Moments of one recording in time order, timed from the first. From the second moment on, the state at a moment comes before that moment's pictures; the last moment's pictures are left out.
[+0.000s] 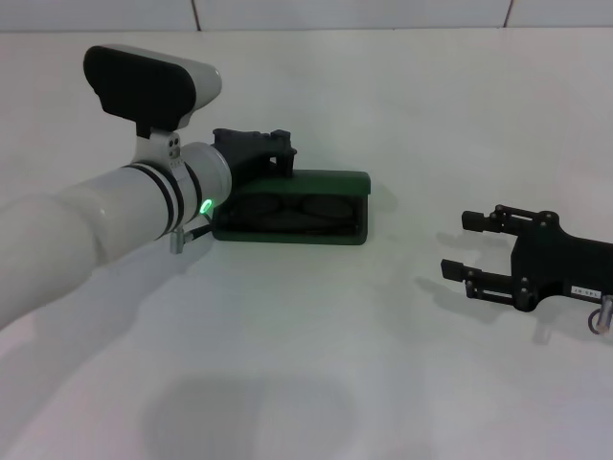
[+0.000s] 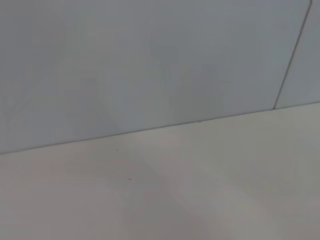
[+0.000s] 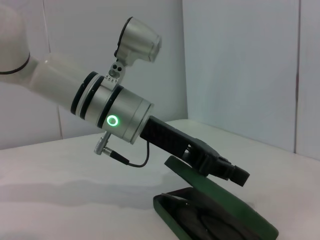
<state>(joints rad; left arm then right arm) -0.40 -2.10 1.89 0.96 2.06 0.20 -2.53 0.46 2.02 -1.02 -0.41 -1.59 -1.39 0.91</state>
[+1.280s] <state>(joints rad) -0.36 -2.10 1.99 0.94 2.06 0.09 -2.48 0.47 2.02 -1.02 -0.41 -1.59 -1.37 0.92</state>
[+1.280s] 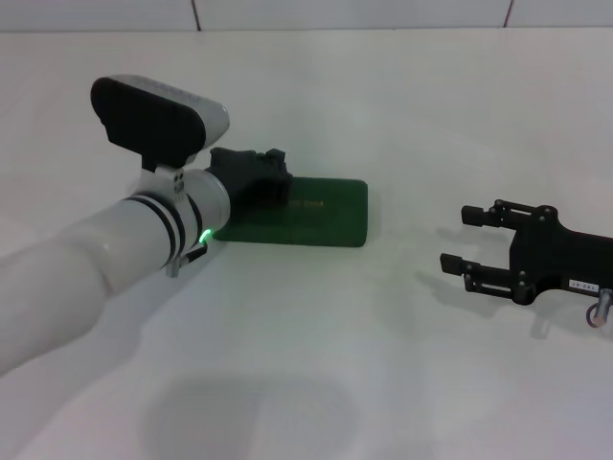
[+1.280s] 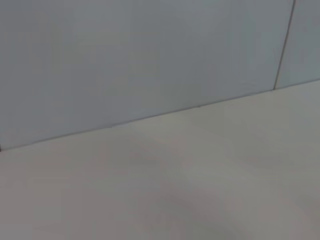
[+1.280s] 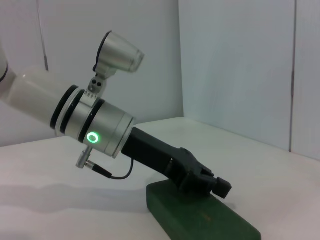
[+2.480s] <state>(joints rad) -0.44 -2.10 1.00 0.37 1.21 1.28 -0.80 0.46 2.02 -1.01 -0.42 -1.53 -1.38 0.90</state>
